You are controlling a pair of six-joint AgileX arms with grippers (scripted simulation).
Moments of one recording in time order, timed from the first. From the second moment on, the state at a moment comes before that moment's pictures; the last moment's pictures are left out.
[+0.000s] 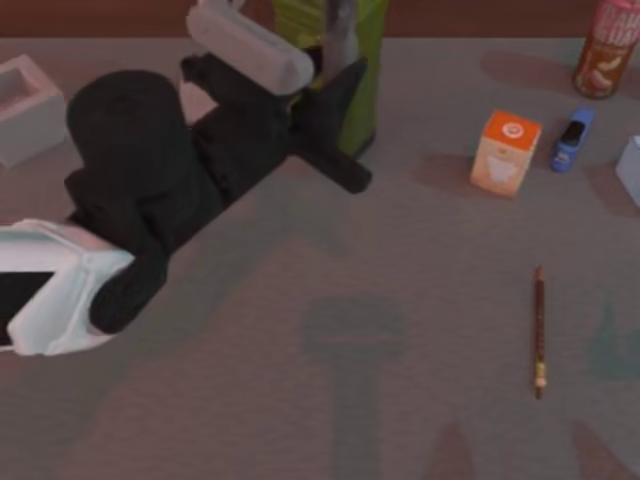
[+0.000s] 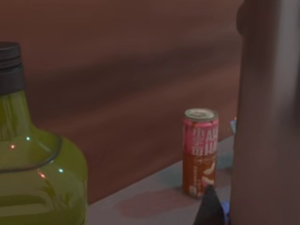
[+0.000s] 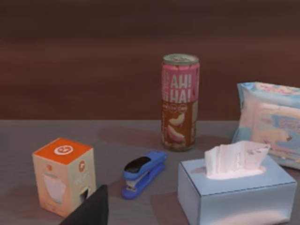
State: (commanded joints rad) left arm -0.59 1.61 0.73 0.92 0.19 0.02; right arm 0.00 0.00 0.00 0.00 0.00 0.00
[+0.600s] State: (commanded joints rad) left arm -0.63 1.61 0.73 0.94 0.15 0.02; right arm 0.00 0.00 0.00 0.00 0.00 0.00
